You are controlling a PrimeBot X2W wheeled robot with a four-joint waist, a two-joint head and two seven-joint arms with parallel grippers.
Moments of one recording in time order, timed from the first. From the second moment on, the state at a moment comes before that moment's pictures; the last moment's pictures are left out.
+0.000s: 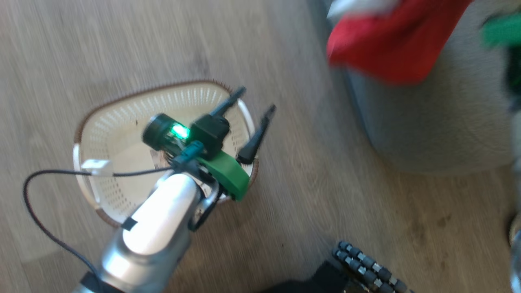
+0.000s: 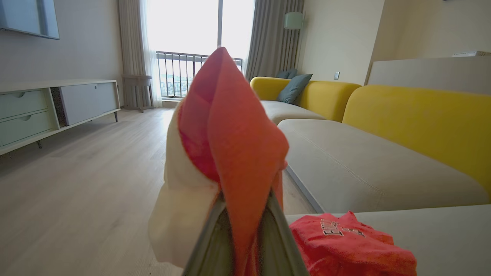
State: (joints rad) left arm -0.58 0.12 -0.66 0.36 -0.31 -0.02 -0.23; right arm -0.80 -0.27 0.03 0.29 0.39 0.13 -0.26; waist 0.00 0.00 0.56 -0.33
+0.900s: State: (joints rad) left arm -0.58 0.13 -0.59 0.31 -0.31 0.00 -0.25; right arm -1.39 -0.62 -0.60 1.06 0.01 0.13 -0.19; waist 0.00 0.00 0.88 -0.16
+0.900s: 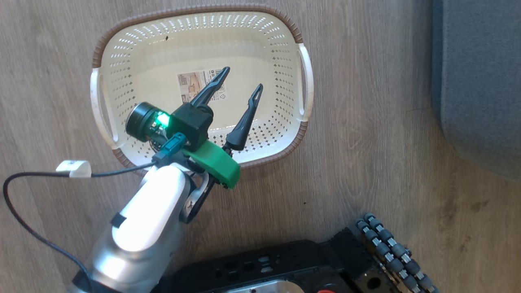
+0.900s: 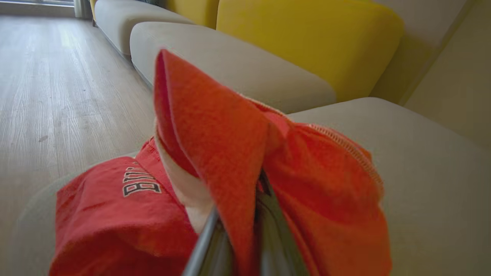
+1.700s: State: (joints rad) left arm -0.37 0.14 -0.39 0.31 -0.36 0.07 -0.26; right arm -0.78 -0.37 -0.02 0.62 0.25 0.13 -0.26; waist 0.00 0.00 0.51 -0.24
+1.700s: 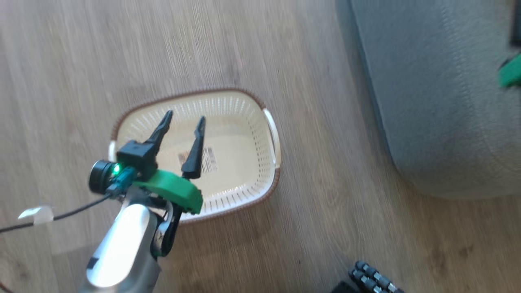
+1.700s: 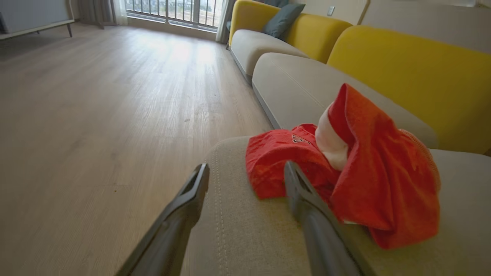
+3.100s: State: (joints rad) left arm -0.11 0.04 0.02 0.44 -0.28 -0.02 -0.24; right arm -0.12 -0.05 -0.02 0.40 0.11 0.13 -0.24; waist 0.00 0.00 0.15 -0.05
